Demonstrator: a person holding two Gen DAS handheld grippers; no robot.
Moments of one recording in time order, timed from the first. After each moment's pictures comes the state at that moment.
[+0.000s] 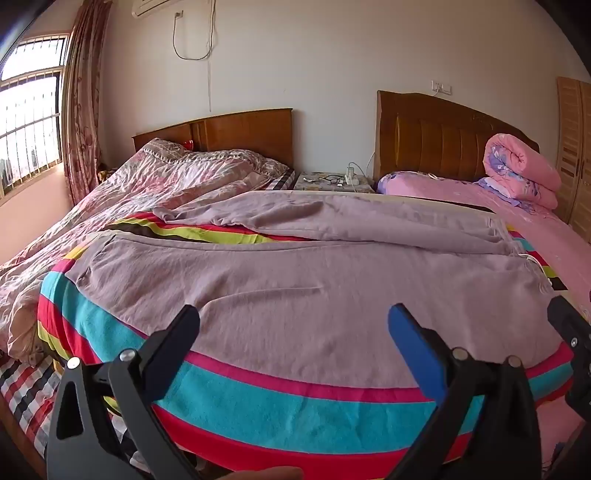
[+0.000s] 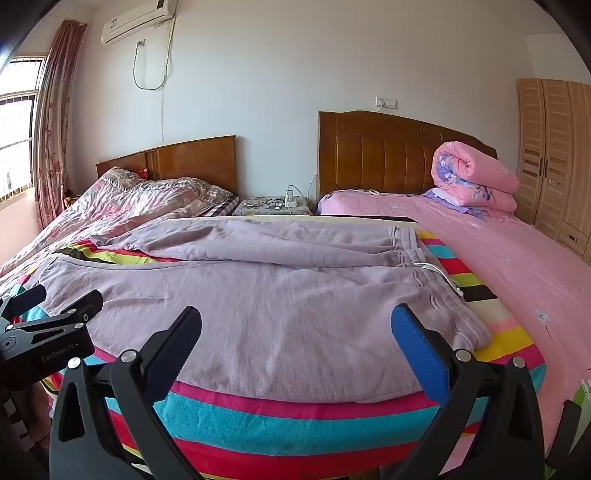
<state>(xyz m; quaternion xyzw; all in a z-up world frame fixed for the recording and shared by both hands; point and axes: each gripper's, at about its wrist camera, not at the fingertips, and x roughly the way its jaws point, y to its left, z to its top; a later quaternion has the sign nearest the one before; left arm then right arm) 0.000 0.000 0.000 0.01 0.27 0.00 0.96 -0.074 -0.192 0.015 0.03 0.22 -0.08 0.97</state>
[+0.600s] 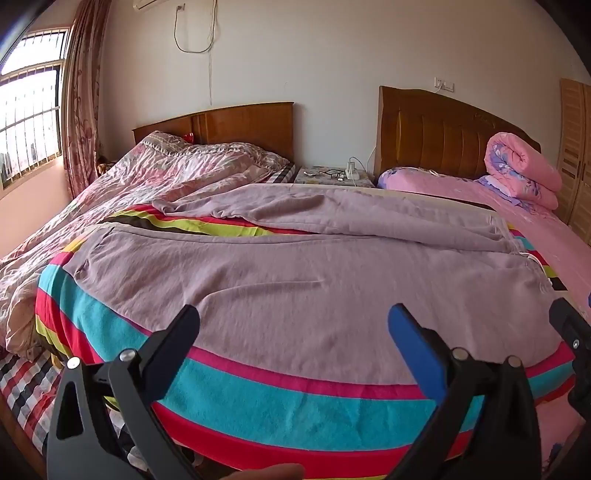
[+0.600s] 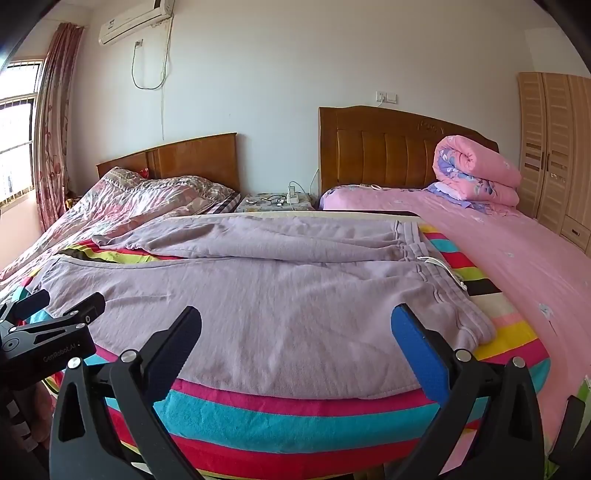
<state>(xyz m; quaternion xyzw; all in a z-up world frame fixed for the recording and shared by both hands) -0.004 -0.002 -0.009 0.01 0.27 0.00 0.96 -0.073 -0.193 0.012 0.03 0.23 -0.08 0.97</state>
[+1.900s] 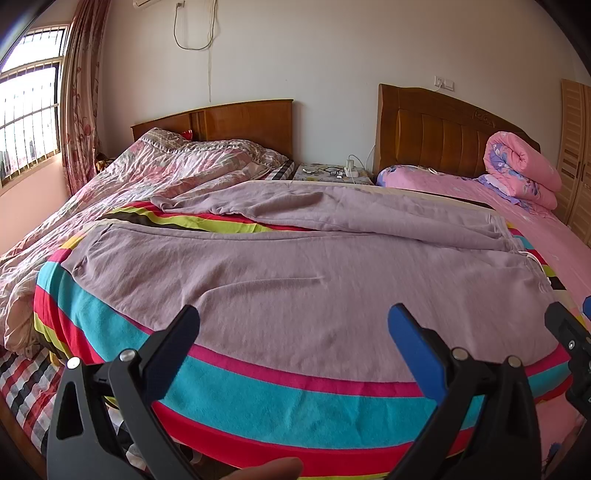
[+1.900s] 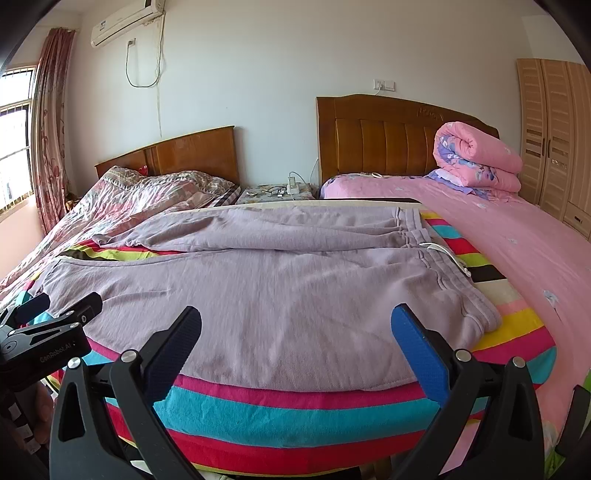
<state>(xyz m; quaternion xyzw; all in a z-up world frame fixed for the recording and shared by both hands) 0.001 0.003 -0.006 0.01 0.28 0.00 0.96 -0.072 -0.201 0.001 0.04 0.24 -0.07 0.97</state>
